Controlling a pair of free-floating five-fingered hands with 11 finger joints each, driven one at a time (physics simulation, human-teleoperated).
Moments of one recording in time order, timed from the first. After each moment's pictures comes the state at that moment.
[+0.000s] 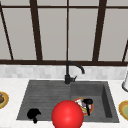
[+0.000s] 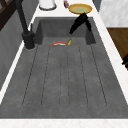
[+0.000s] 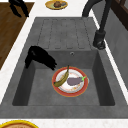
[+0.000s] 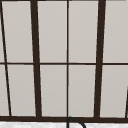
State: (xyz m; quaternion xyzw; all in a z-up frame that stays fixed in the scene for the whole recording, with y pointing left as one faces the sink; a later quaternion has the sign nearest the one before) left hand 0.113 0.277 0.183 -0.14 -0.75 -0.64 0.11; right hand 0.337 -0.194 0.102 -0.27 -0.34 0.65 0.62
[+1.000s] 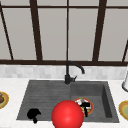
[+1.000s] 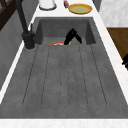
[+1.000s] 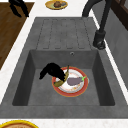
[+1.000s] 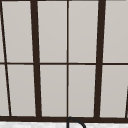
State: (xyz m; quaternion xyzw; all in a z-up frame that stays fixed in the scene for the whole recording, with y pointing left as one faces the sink) left hand 0.113 0.277 0.183 -0.14 -0.75 -0.64 0.11; right hand 0.411 -0.196 -0.019 -0.17 -0.34 0.68 0.63
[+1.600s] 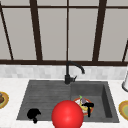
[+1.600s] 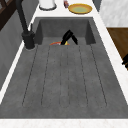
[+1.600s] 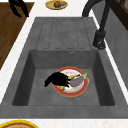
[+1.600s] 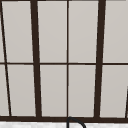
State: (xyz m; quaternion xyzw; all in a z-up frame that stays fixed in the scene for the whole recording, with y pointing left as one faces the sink) left hand 0.113 0.277 0.183 -0.14 -0.75 -0.64 0.11; right hand 0.436 -0.242 -0.056 -0.13 -0.40 0.65 0.63
